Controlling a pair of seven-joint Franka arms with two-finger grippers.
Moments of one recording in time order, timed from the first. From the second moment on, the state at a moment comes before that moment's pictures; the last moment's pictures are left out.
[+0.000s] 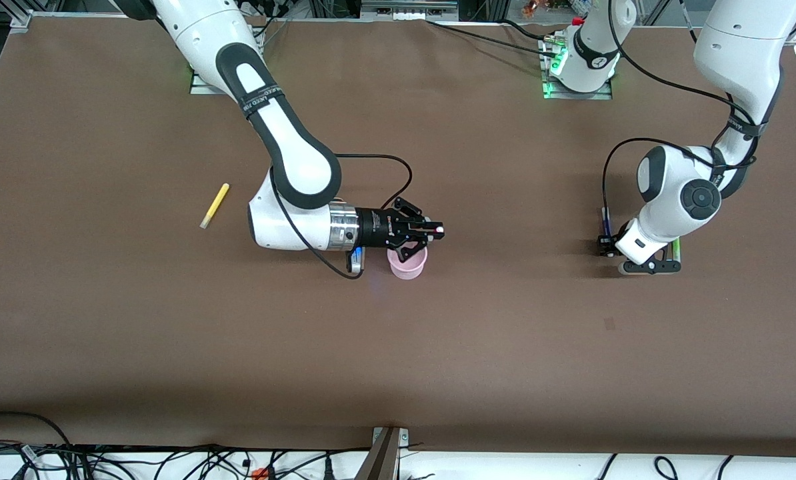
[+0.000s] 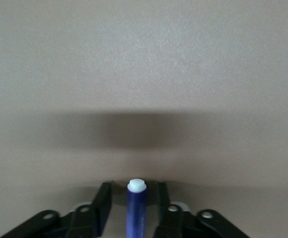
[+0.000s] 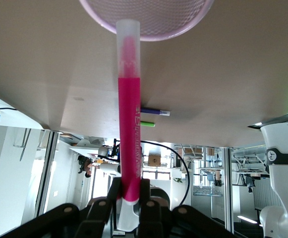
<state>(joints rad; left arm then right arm) 0.11 0.46 -0.07 -2.18 0.09 2.59 -0.07 0.59 0.75 0.01 -1.41 1.46 2.18 1.03</state>
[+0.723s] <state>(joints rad) 0.11 0.46 -0.08 -2.03 0.09 2.30 -0.07 0.59 0.75 -0.02 -1.46 1.40 2.18 0.93</state>
